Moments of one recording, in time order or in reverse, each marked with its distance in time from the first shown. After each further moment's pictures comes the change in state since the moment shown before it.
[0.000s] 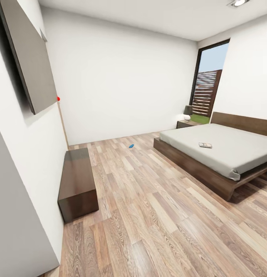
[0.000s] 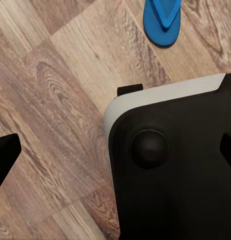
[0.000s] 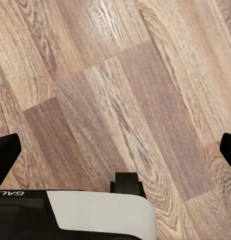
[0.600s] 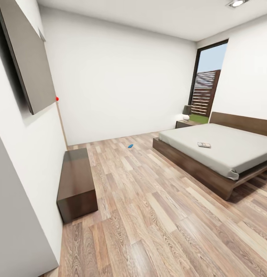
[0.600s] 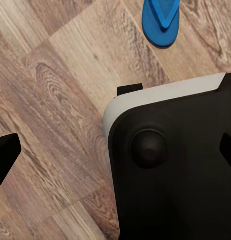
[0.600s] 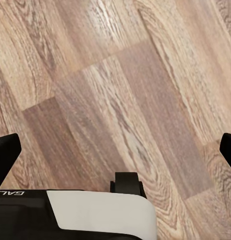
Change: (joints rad) left arm 0.000 0.000 0.000 0.000 0.000 0.000 0.000; right arm 0.001 0.000 0.000 0.000 0.000 0.000 0.000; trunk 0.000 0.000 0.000
